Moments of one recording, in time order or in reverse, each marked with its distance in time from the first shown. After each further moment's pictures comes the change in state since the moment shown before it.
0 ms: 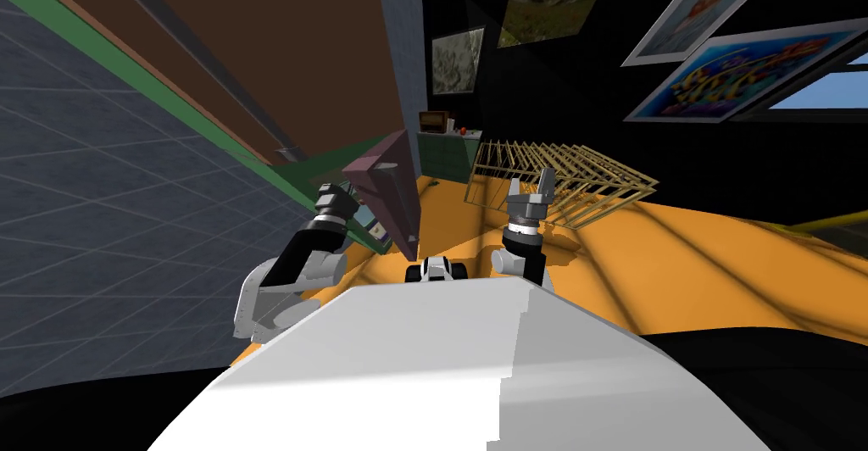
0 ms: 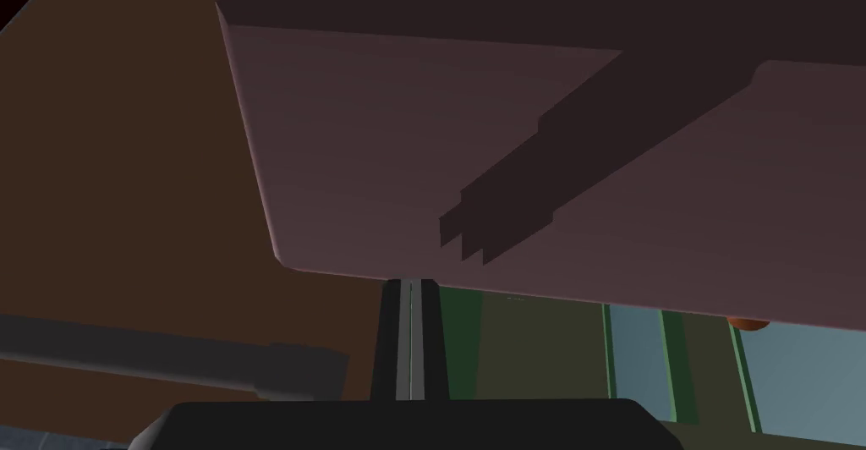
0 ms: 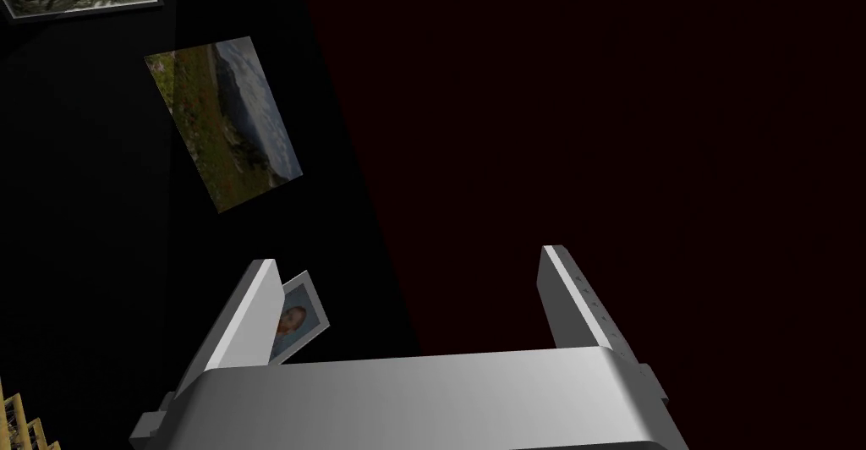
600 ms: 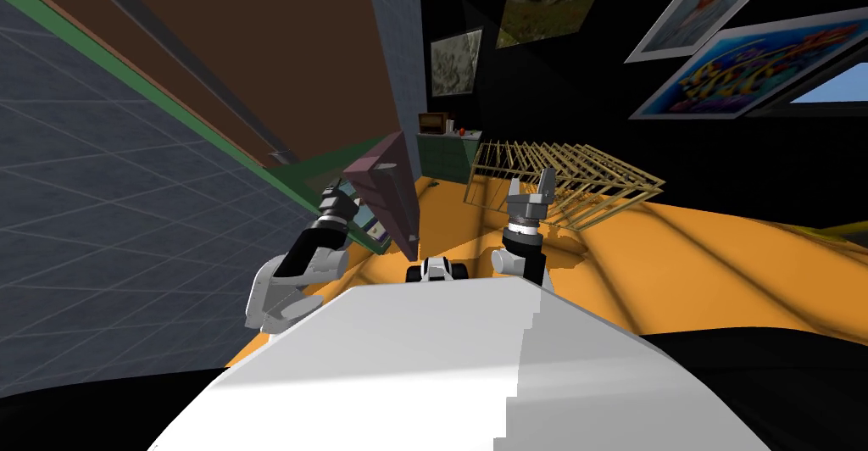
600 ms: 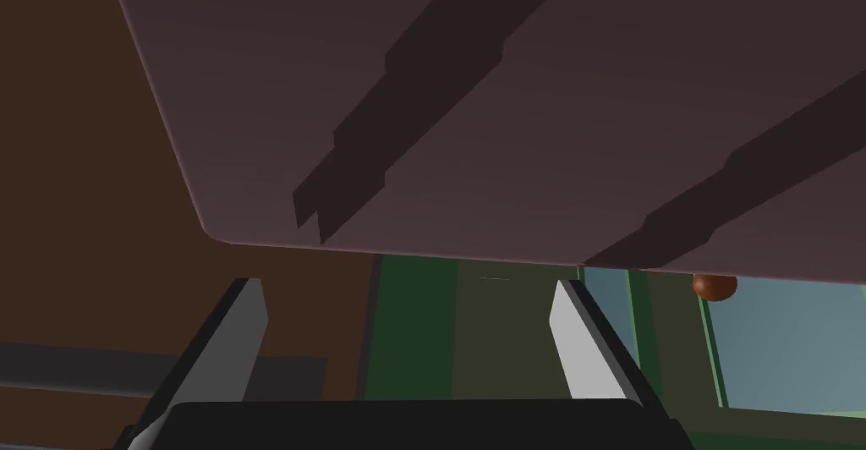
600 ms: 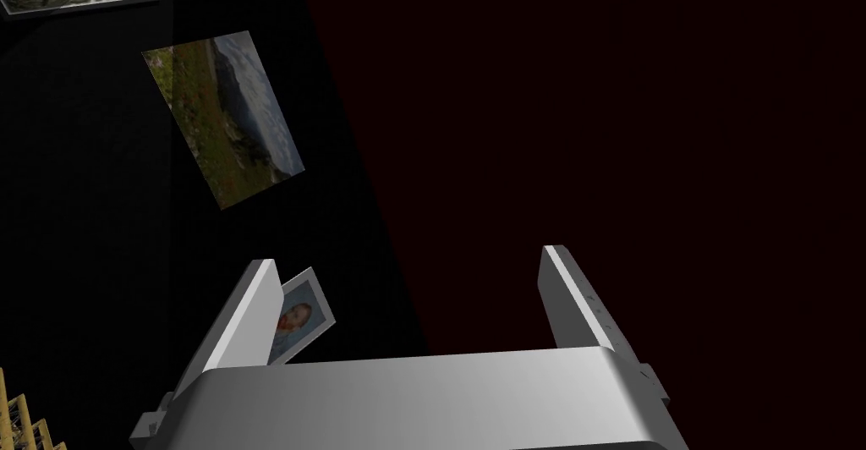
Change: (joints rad) left arm -0.015 -0.009 0.021 0.077 -0.007 0.009 0.003; right arm 0.000 0.000 0.000 0.000 0.000 0.000 0.000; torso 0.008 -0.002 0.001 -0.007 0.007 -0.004
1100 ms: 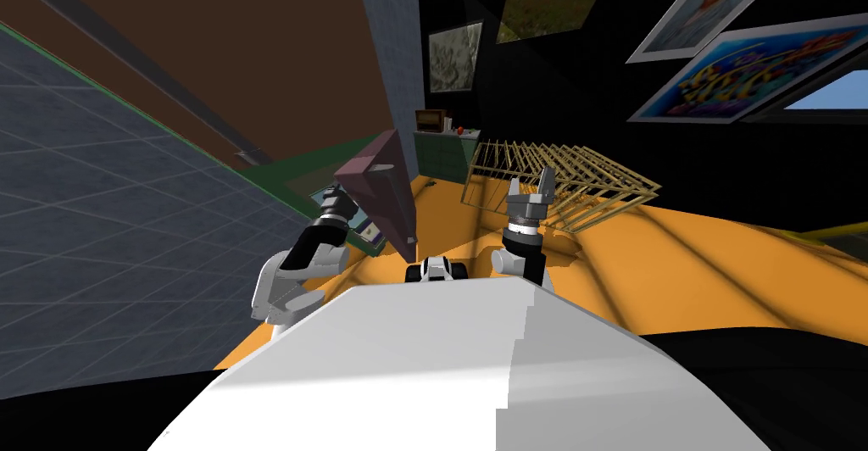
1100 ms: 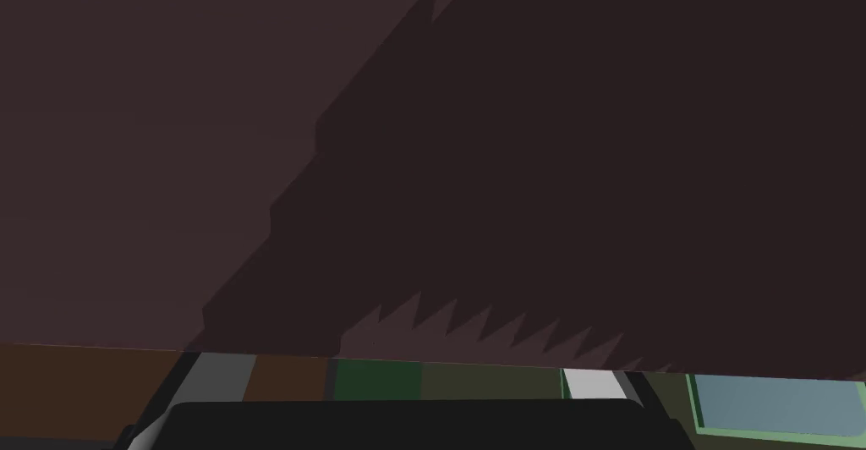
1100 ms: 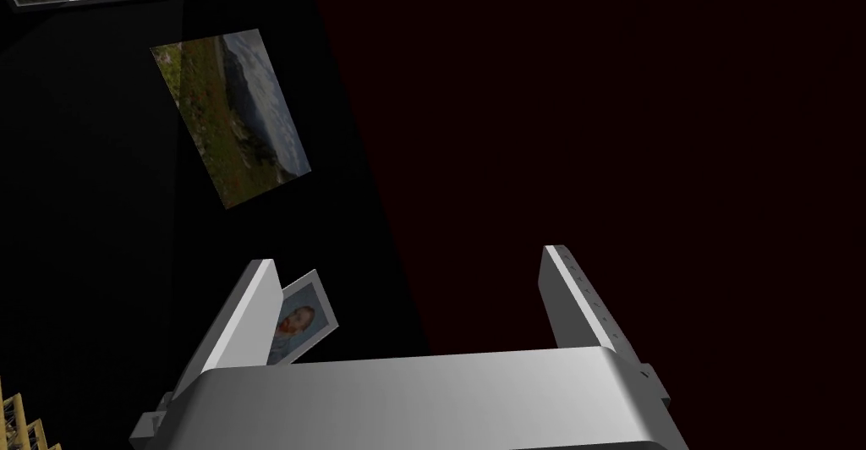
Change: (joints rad) left arm -0.034 0.011 0.017 0.053 -0.003 0.012 0.003; right arm 0.000 0.000 0.000 0.000 0.000 0.000 0.000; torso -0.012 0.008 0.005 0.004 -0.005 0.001
